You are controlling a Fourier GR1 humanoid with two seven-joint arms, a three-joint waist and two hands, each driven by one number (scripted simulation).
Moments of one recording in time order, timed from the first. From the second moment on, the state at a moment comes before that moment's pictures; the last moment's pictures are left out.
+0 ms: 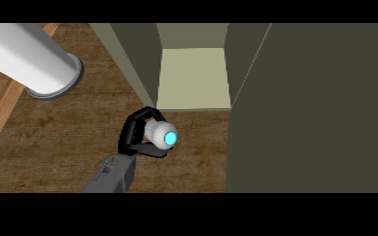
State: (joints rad) left arm -0.36 0.01 -0.13 -0.68 0.16 0.05 -0.79; right arm 1.01 -0.34 0.41 -2.49 -0.03 0.17 -0.42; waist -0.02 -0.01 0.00
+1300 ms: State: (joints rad) left arm -0.87 0.00 -0.36 -0.55 0.52 0.56 -0.39; right arm 1.06 -0.37 0.31 -2.48 -0.06 0.23 -0.52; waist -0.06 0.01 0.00
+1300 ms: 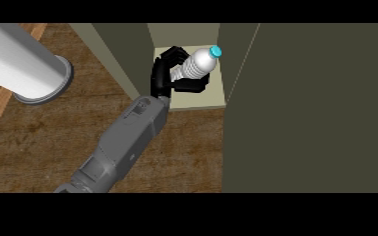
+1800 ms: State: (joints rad) left arm -1.05 0.01 -0.38 -0.27 0.41 0.78 -0.38; right arm 1.05 -0.38 0.28 -2.48 -0.07 0.26 -0.53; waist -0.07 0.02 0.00
